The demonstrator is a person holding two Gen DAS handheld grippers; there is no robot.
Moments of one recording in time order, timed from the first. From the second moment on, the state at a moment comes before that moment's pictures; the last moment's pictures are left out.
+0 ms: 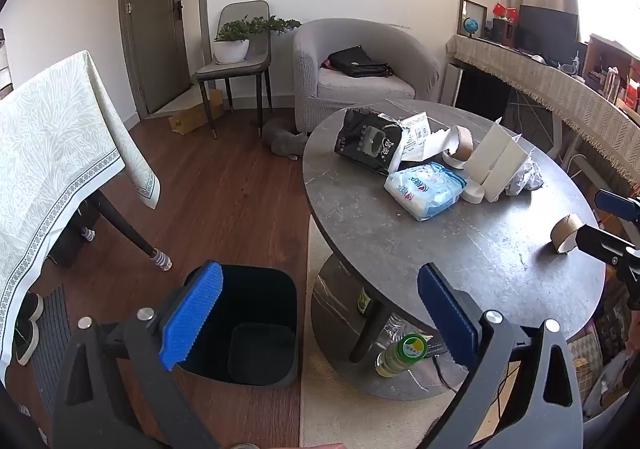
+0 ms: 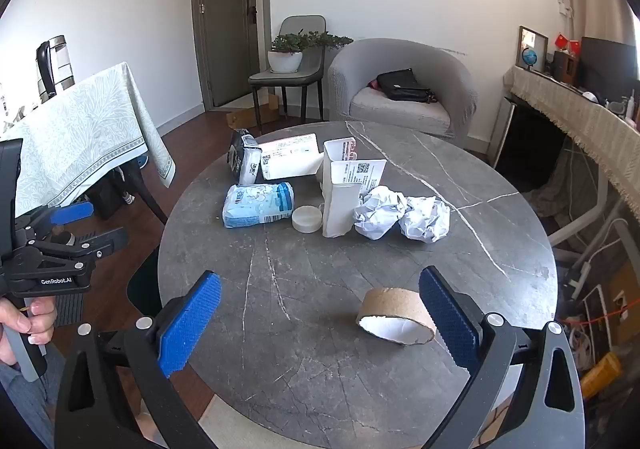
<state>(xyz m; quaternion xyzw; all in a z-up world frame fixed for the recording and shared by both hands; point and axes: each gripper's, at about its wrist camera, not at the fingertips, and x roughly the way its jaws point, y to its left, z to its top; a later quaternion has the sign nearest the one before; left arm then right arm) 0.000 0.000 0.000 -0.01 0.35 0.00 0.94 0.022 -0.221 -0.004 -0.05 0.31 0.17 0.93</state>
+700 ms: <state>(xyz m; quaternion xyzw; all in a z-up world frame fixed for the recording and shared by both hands) 0.001 0.000 0.001 -0.01 0.35 0.00 0.94 0.023 -0.222 -0.006 -0.05 0.31 0.17 0.93</state>
